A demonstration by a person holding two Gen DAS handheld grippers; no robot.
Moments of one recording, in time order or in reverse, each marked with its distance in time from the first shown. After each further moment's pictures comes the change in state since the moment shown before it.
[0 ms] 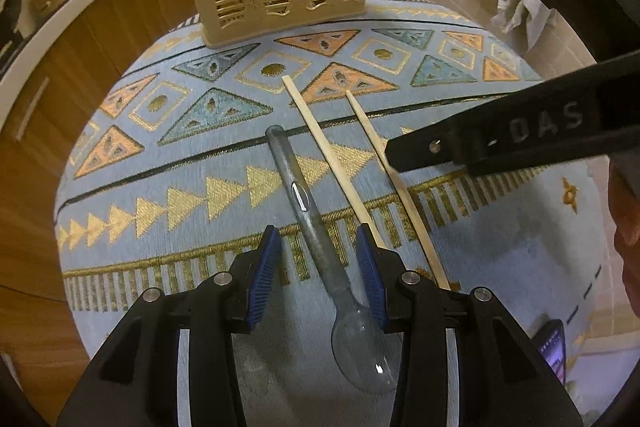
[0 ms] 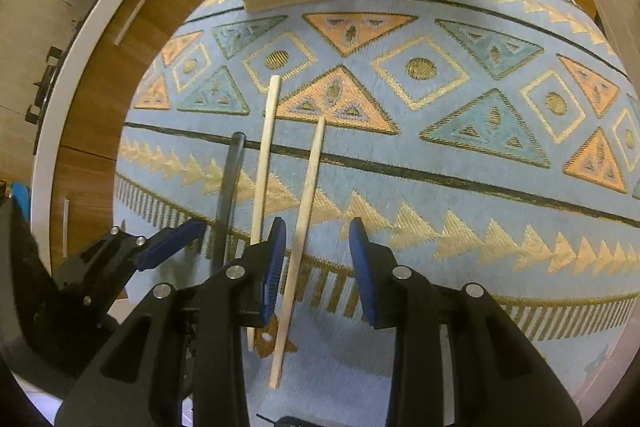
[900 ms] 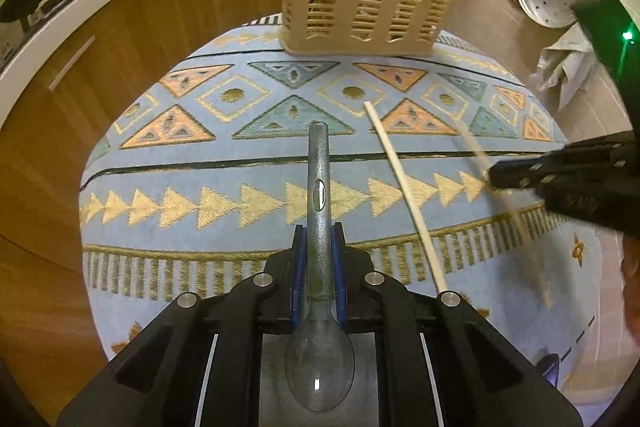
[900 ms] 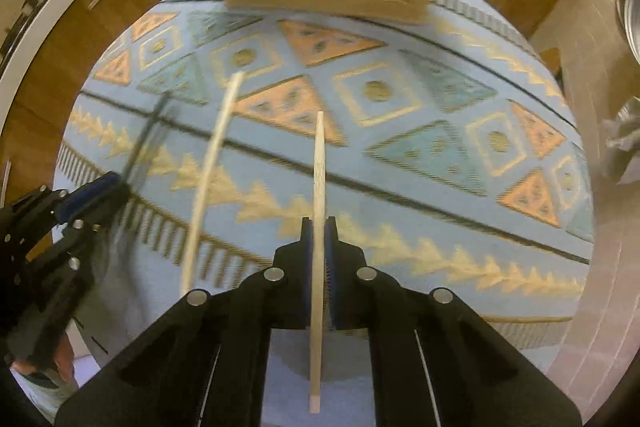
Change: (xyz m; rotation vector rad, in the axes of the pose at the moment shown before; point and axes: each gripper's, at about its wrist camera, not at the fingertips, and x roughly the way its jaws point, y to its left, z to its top) left arm -0.011 0.049 -0.005 -0.203 -0.068 0.025; right arm -0.016 -0.006 -0.002 -0.136 -0.057 -0.278
